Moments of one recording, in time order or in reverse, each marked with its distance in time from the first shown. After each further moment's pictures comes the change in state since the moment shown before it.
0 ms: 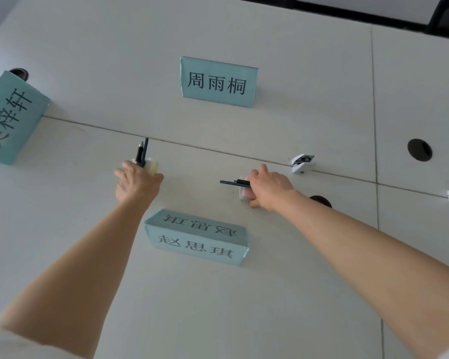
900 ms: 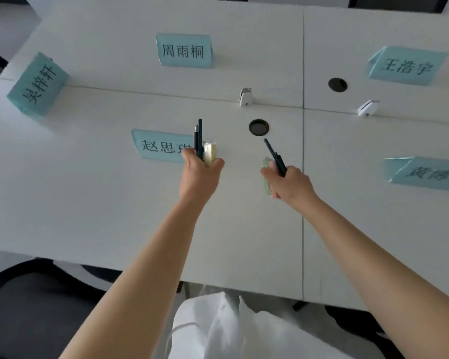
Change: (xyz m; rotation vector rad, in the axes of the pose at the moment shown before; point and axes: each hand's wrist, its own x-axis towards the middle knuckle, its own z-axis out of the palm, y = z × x) left_hand -0.402 -0.040 0.024 -0.636 -0.202 0.360; right_hand -0.358 0.050 0.109 1.061 0.270 0.379
